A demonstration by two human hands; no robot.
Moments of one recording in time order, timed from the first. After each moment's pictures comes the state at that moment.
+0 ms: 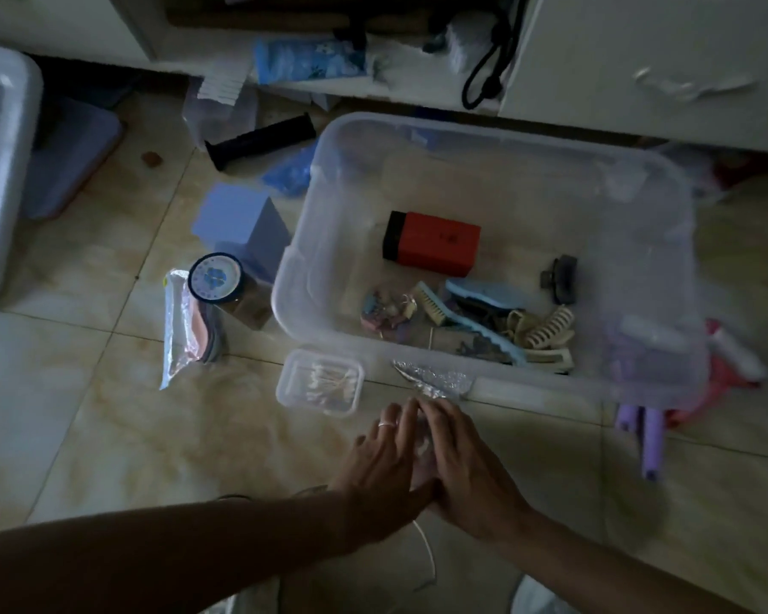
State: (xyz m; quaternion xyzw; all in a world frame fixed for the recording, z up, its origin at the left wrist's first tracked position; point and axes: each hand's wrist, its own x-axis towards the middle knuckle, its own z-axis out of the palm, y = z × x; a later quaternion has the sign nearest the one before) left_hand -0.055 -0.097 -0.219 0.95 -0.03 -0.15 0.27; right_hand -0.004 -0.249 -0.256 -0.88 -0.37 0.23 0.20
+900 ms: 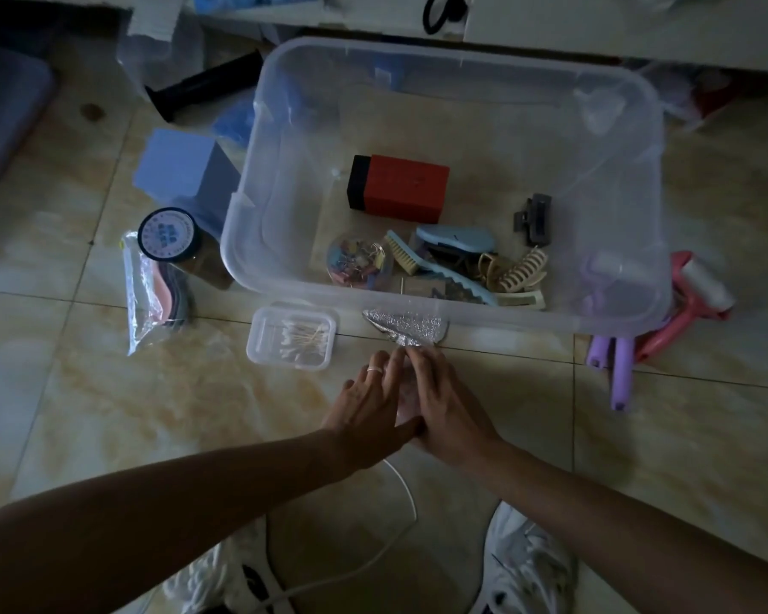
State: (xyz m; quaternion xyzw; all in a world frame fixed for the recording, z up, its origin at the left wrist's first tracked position) left_hand -0.050 -0.110 -0.278 0.96 0.01 -0.19 0.19; right_hand 0.000 -0.262 -0.289 -0.89 -0.32 0.23 0.21
